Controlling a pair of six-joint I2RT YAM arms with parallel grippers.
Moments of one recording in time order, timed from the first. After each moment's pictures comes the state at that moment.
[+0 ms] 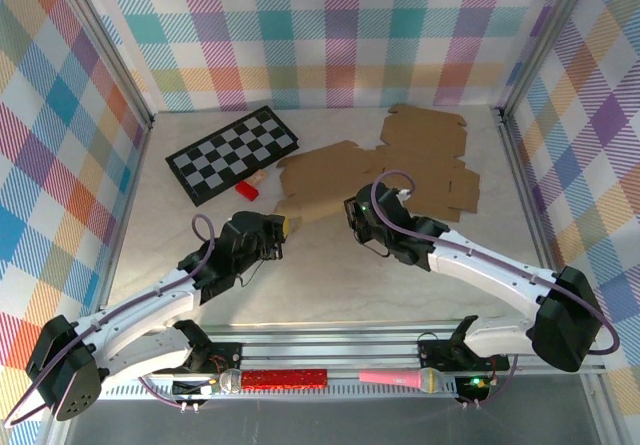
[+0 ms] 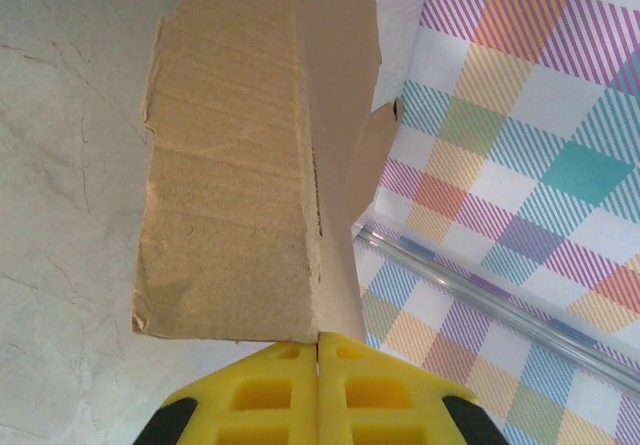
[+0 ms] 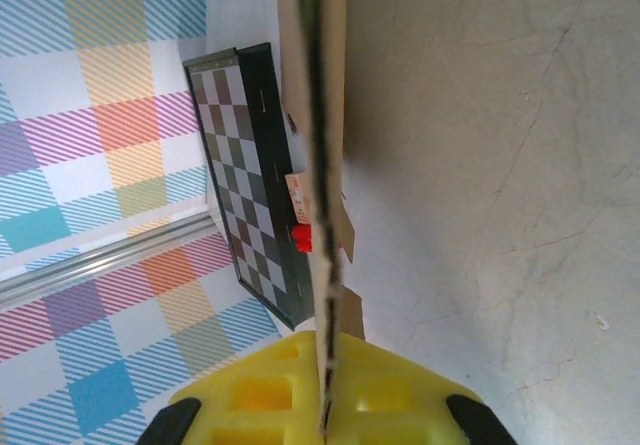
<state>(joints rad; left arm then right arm) -0.74 0.98 0.59 -0.09 -0.20 -2.00 0.85 1.27 0.93 -0.26 0.25 1.80</state>
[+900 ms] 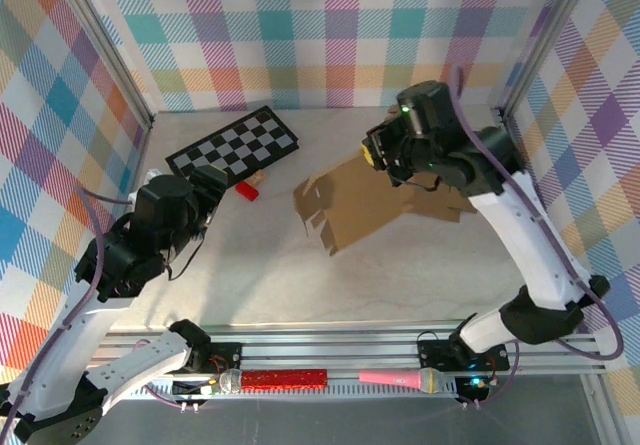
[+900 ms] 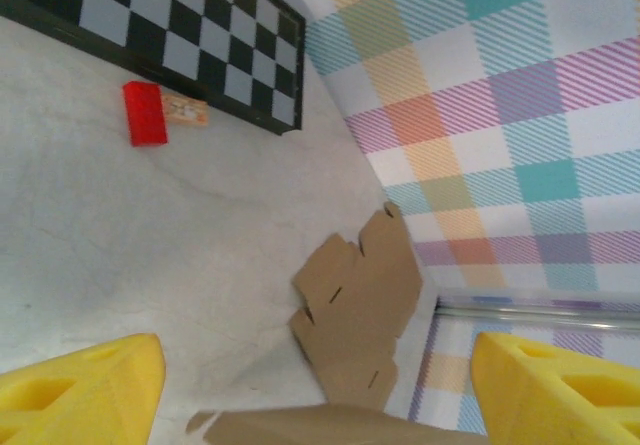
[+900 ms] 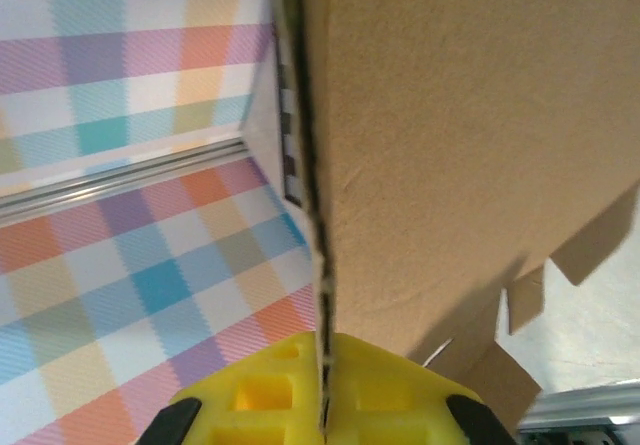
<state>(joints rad) -0.57 0.87 1.29 -1.00 -0.35 -1.37 0.70 1.50 2.00 -1.19 0.00 1.59</state>
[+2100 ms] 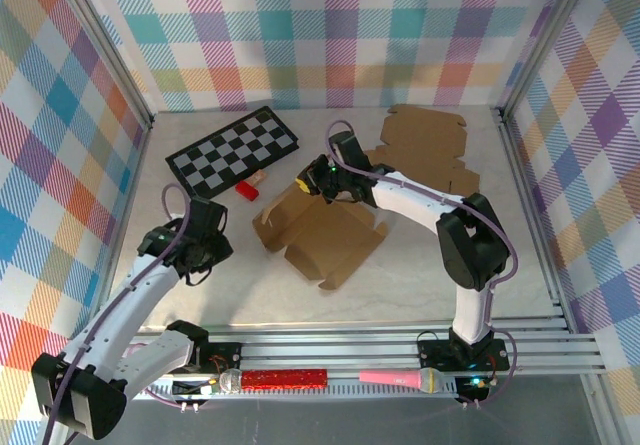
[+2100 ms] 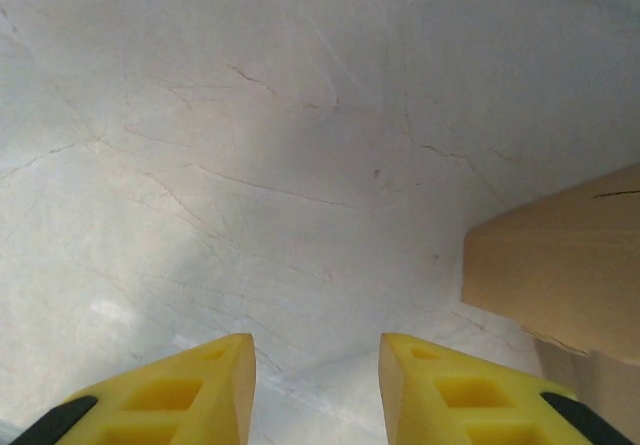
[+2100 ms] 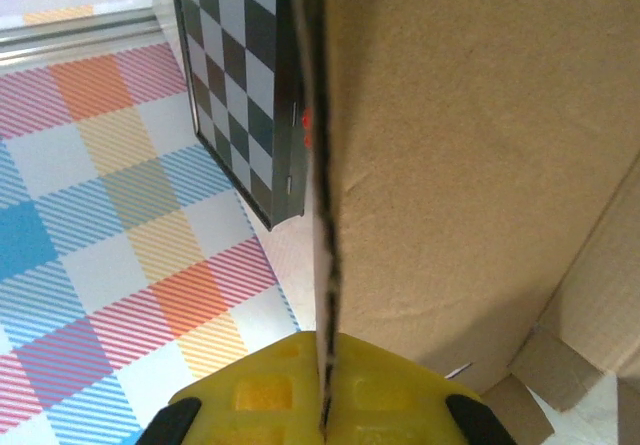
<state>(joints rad) -0.35 0.95 0.82 -1.01 -0.20 -0.86 0.67 1.89 1.39 -0.11 -0.38 1.44</state>
